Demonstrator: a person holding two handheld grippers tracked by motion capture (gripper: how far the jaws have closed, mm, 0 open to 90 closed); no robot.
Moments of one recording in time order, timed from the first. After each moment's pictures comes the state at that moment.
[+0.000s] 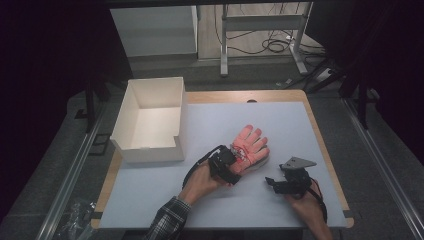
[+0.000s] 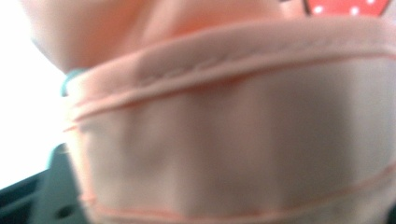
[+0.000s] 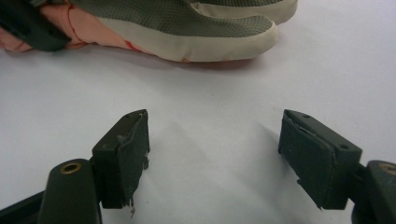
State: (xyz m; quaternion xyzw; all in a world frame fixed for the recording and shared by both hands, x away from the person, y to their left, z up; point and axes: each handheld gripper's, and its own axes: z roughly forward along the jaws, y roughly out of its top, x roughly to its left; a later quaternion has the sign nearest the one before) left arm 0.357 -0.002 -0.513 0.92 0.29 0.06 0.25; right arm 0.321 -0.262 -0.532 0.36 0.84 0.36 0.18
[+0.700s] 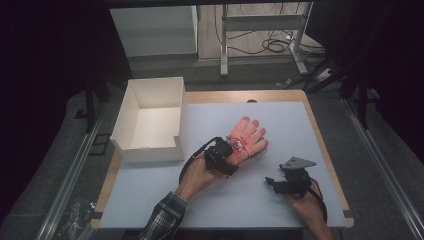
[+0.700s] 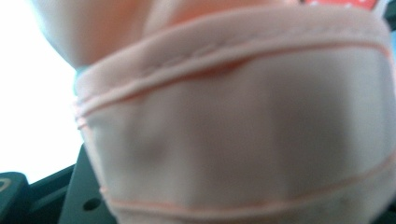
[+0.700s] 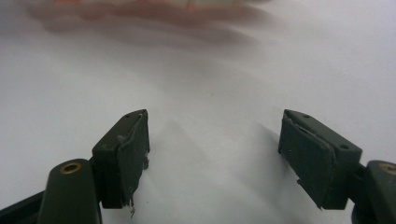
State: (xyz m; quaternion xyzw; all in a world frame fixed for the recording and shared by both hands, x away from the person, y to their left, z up) left arm 0.366 0.013 -0.481 0.91 0.31 0.07 0.27; right arm 0.321 -0.262 -0.532 0.36 0.84 0.36 0.18
